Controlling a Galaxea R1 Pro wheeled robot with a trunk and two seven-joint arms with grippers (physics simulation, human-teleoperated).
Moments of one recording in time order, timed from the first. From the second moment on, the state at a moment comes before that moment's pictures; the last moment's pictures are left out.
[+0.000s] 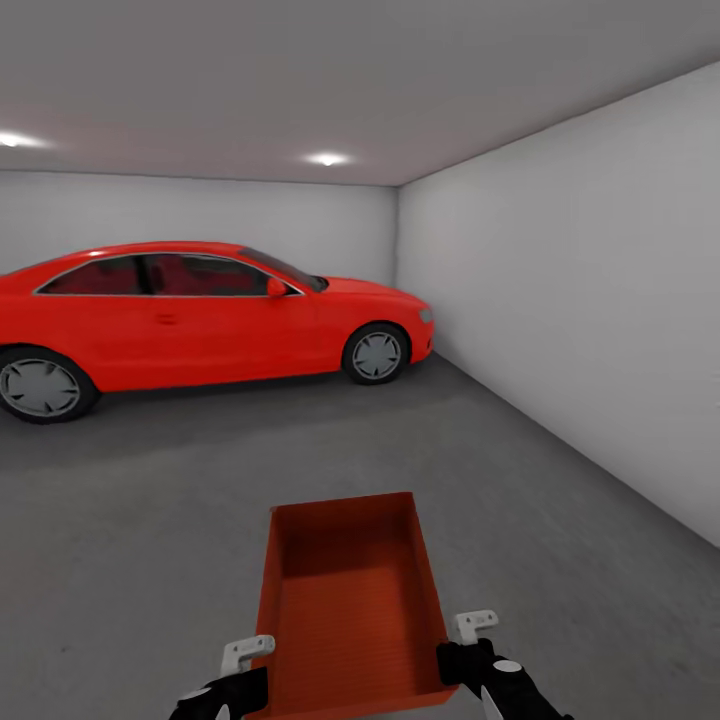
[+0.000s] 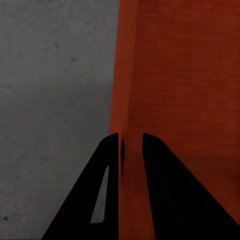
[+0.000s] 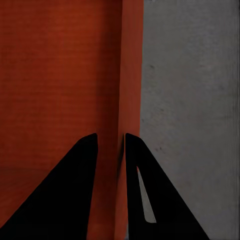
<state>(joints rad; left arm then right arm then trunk) -0.28 -0.06 0.02 -0.66 0.18 0.30 0.05 -0.38 0.04 0.05 -0.55 0.04 0.18 0.10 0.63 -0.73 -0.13</state>
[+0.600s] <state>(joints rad) -0.28 -0.06 0.02 -0.66 0.18 0.30 0.05 -0.38 0.04 0.05 -0.55 0.04 0.18 0.10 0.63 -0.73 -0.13</state>
